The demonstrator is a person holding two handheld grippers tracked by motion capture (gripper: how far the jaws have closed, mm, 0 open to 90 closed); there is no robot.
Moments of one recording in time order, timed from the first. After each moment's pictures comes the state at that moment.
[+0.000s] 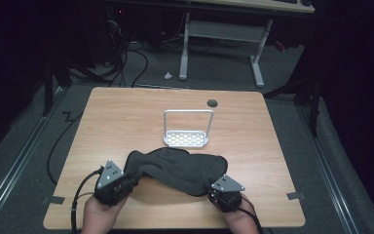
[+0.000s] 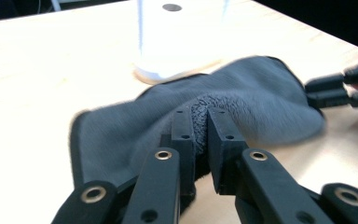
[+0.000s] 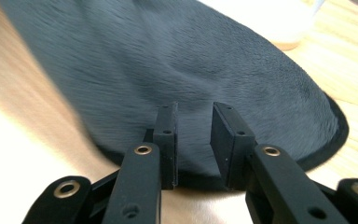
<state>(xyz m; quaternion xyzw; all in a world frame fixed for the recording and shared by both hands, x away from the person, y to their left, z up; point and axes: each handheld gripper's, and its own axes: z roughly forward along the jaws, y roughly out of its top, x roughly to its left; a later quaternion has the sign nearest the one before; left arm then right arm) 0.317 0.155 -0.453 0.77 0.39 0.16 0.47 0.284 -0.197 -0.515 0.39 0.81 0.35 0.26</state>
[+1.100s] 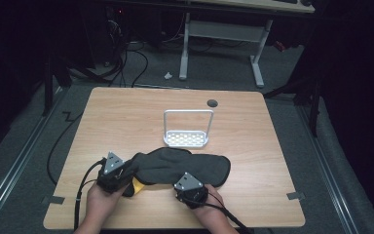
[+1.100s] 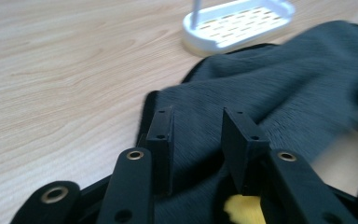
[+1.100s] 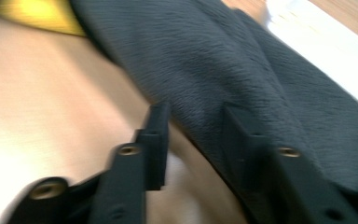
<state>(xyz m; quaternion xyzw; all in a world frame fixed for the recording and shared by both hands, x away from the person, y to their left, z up) 0.328 0.163 -0.493 0.78 0.40 0.20 0.44 0.307 -0.109 -0.521 0.31 0.85 0.32 0.26</state>
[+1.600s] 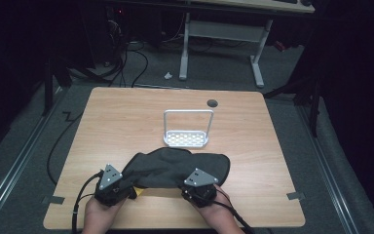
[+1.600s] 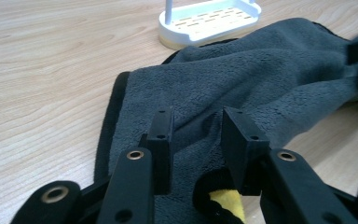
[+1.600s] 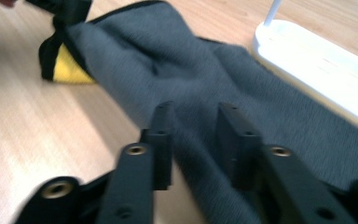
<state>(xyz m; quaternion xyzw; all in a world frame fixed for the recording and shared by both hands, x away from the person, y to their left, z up) 0.310 0.161 -0.504 0.78 0.39 0.19 0.45 0.288 -0.129 -0.493 0.33 0.83 0.39 0.22</state>
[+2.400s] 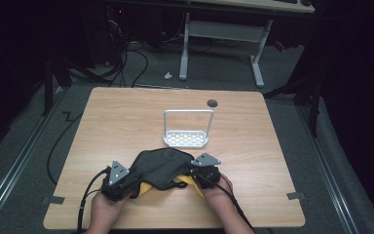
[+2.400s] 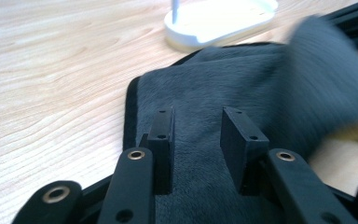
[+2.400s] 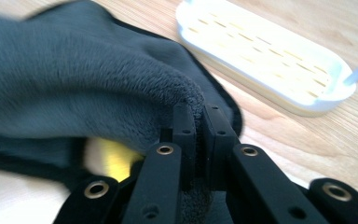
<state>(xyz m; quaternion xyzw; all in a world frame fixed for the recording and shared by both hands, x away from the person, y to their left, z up) 0.317 0.147 -0.505 0.78 0.39 0.21 0.45 0.345 -0.146 -0.501 0.41 0.81 0.35 0.24</state>
